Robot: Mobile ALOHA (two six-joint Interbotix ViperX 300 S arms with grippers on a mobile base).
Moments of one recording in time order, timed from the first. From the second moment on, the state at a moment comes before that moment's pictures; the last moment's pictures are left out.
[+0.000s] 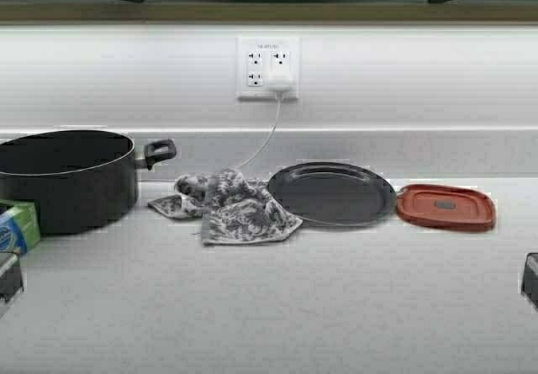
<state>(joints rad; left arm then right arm) -0.44 -0.03 0.72 -0.35 -0.93 -1.14 0.24 -0.08 0.66 -0.08 -0.55 1.36</state>
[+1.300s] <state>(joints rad) -0.63 -0.79 1.06 -0.69 -0.36 0.24 0.39 -0.74 0.94 -0.18 -0.05 0.50</state>
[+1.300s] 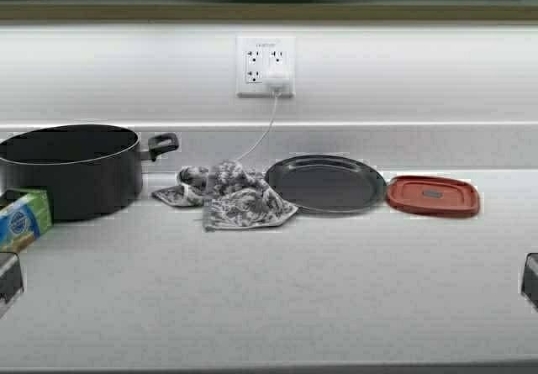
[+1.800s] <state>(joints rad) -0.55 -0.57 0.98 -0.71 -0.28 0.40 0.42 -0.53 0.83 -0.20 -0.05 0.50</state>
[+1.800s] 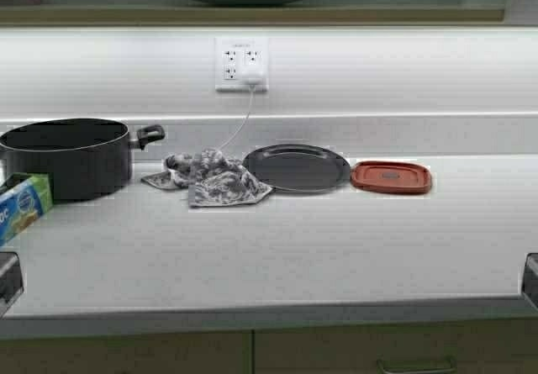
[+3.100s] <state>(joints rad) 0.25 -0.54 0.62 -0.58 0.19 0.47 -0.16 -0.59 0.64 -0.24 0.03 0.39</state>
